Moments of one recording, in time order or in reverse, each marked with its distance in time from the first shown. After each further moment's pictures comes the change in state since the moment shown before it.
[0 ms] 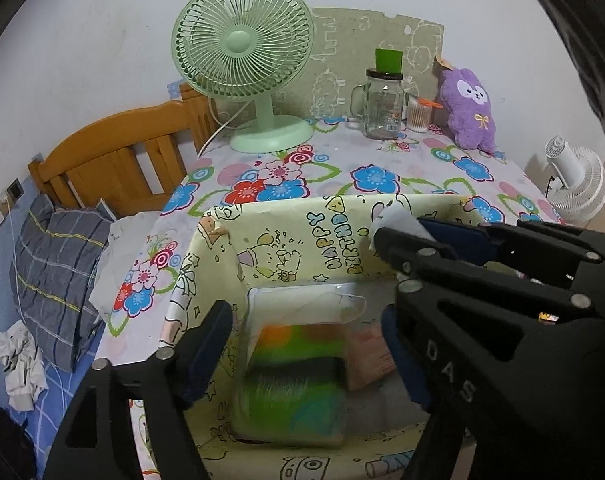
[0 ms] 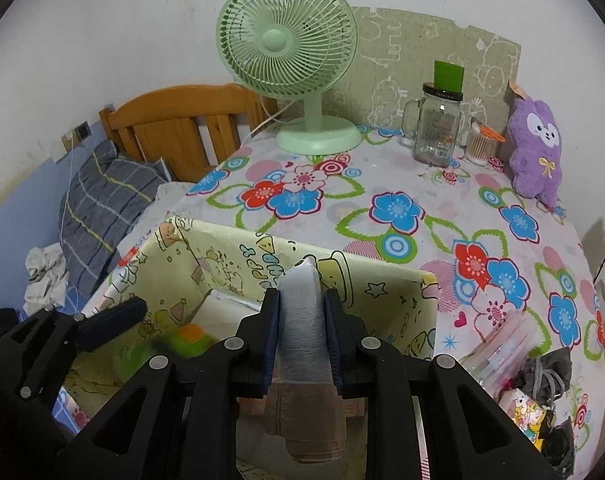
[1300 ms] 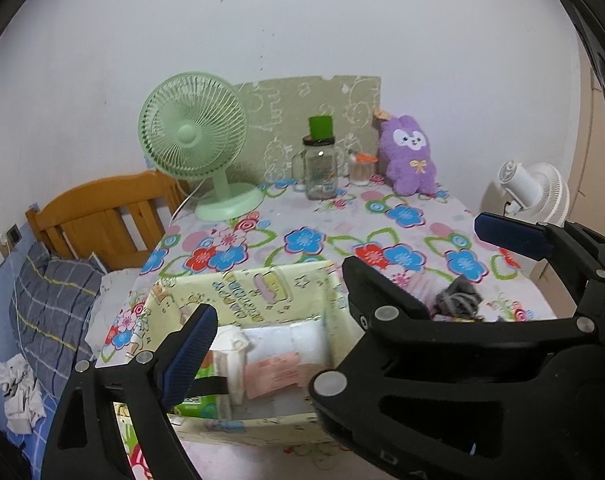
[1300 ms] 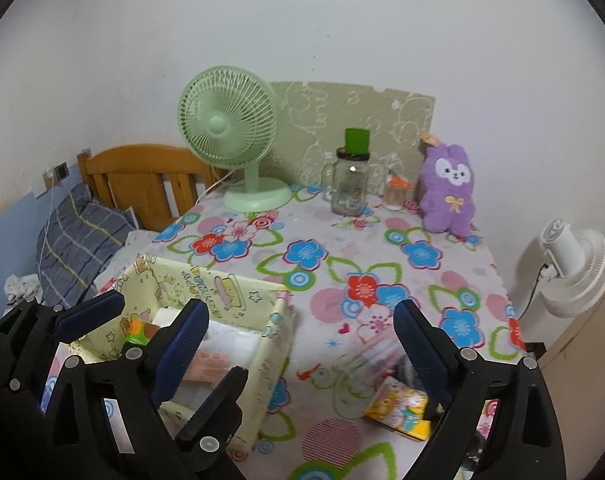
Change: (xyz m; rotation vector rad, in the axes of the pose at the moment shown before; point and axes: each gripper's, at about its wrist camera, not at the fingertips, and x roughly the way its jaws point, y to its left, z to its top) left arm -0.082 -0.085 0.011 0.065 -0.189 -0.046; right arm -0.121 -0.057 -0.022 0.022 -0.214 -0.152
